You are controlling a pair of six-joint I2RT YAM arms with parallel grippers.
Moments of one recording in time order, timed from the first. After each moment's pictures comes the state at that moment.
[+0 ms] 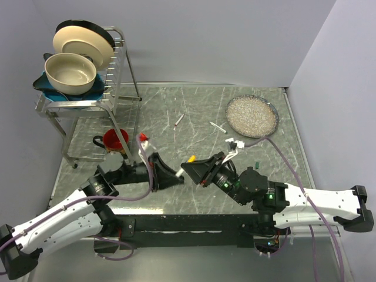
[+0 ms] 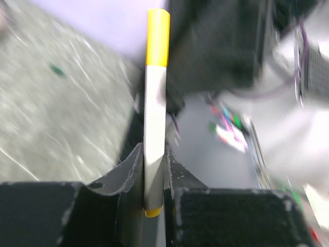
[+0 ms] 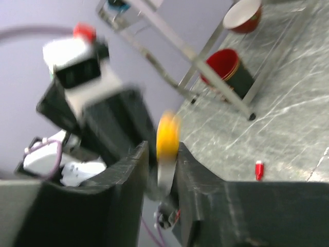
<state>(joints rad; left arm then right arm) -0.85 0.70 0.58 0.16 0.60 -0.58 1.42 0.82 0.73 0.14 0.57 0.78</state>
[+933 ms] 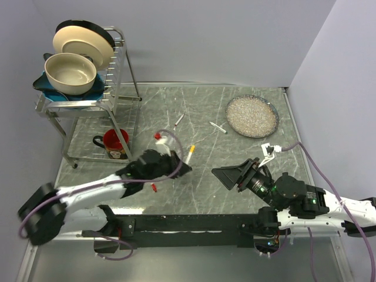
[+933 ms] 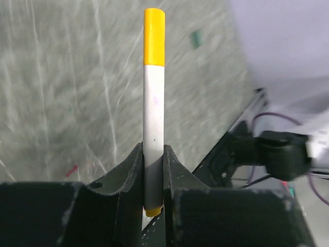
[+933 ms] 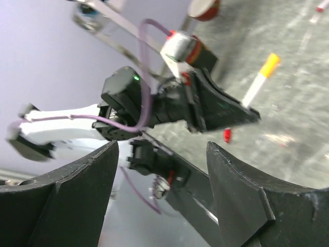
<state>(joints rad) -0.89 1.14 0.51 0.31 0.10 -0.81 1.45 0.43 0.74 -0.38 0.66 0.93</state>
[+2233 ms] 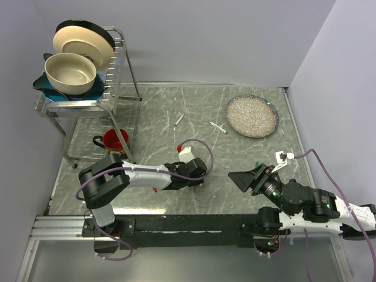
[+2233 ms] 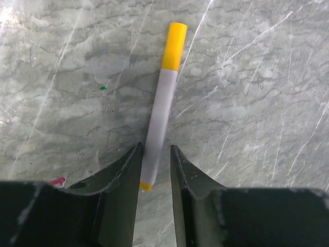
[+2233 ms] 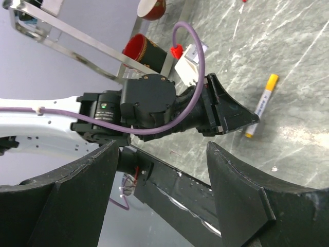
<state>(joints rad) -1.13 1.74 0.92 -0.08 -0.35 -1.23 1.45 0.22 0.69 -0.73 0.77 1.05</state>
